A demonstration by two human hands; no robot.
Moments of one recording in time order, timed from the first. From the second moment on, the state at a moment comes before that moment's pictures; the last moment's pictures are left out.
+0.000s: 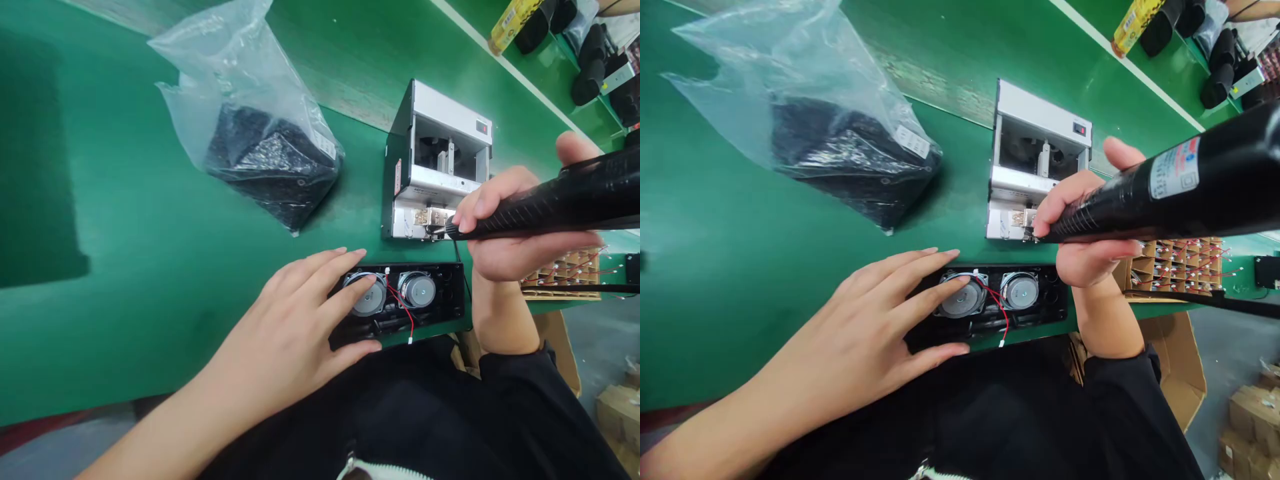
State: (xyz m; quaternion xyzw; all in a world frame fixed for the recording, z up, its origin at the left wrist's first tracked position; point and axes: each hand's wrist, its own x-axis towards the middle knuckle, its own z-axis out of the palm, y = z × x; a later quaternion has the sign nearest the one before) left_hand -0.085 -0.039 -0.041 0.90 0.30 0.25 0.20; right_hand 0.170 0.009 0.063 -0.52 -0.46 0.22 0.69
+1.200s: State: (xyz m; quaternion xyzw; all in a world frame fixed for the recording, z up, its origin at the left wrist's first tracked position) left_hand -0.083 -0.040 -0.039 0.87 0.31 0.27 0.27; right_hand 0.162 -0.038 0.041 -0.39 -0.58 0.31 0.65
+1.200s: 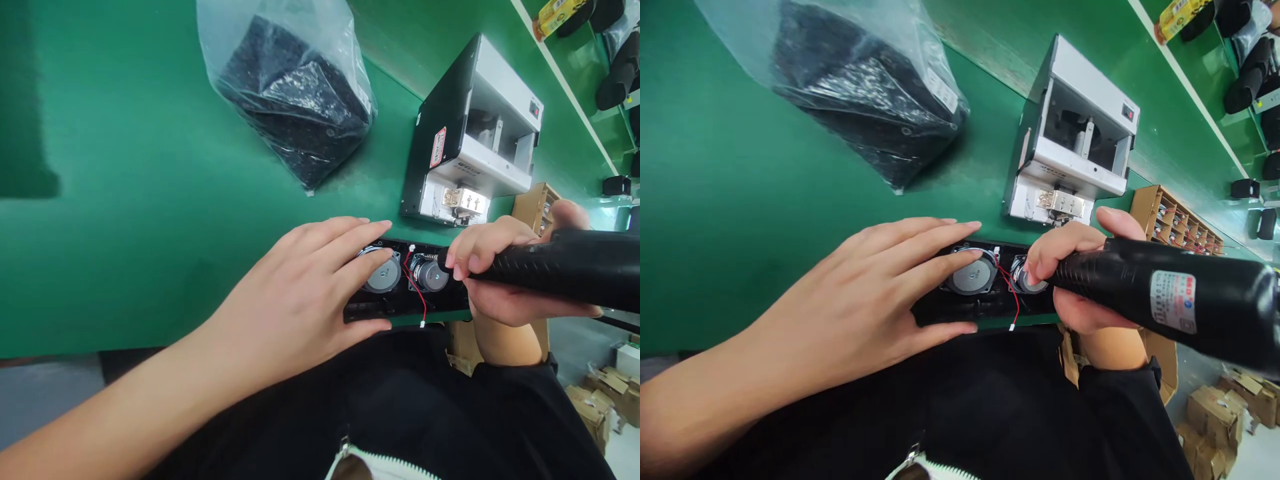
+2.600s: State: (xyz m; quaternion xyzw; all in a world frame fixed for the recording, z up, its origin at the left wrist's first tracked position) left_hand -0.079 -0.038 -0.043 0.88 0.29 0.31 0.22; right_hand 0.175 -0.024 0.039 -0.29 -0.66 0.26 0.64
